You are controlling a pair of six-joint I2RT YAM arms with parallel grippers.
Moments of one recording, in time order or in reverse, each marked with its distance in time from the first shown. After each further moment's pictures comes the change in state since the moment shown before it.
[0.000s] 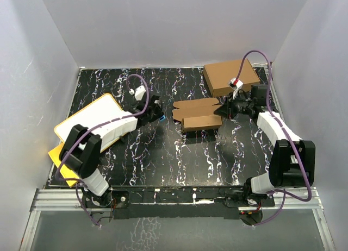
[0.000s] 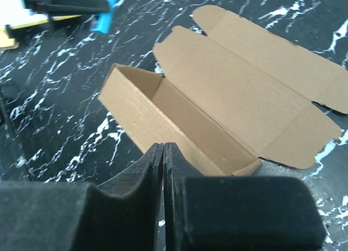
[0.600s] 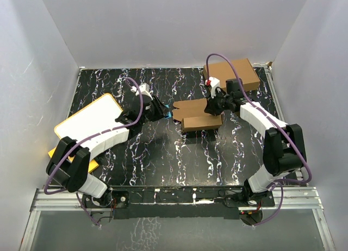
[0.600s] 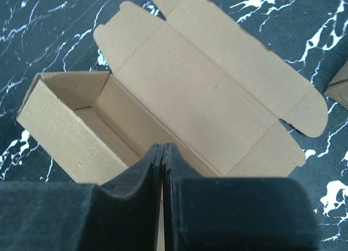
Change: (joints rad) left arm 0.000 -0.220 -0.230 0.386 0.236 0.191; right arm 0.239 0.157 0.156 -0.061 0.449 -0.122
